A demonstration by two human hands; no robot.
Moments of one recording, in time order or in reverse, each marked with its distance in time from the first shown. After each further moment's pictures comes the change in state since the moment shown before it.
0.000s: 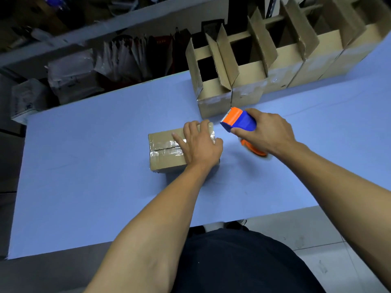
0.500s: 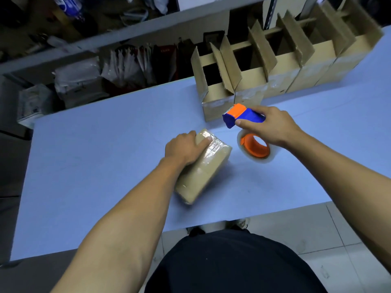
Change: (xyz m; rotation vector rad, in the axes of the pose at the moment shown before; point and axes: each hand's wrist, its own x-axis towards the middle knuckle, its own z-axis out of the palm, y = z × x) left_hand 0.006 -0.059 -0.051 0.095 -0.308 0.055; right_hand -0.017 -0.023 -0.035 0.296 -0.079 0.078
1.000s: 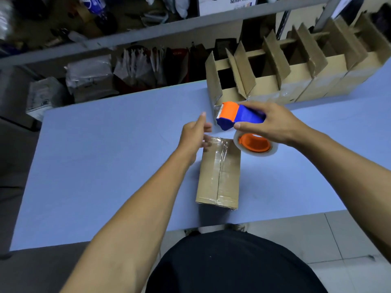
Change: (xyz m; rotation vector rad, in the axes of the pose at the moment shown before) left_hand -0.007 0.010 -0.029 -1.222 0.063 -0.231; right_hand -0.001 -0.042 -0.006 0.018 -0.112 -0.292
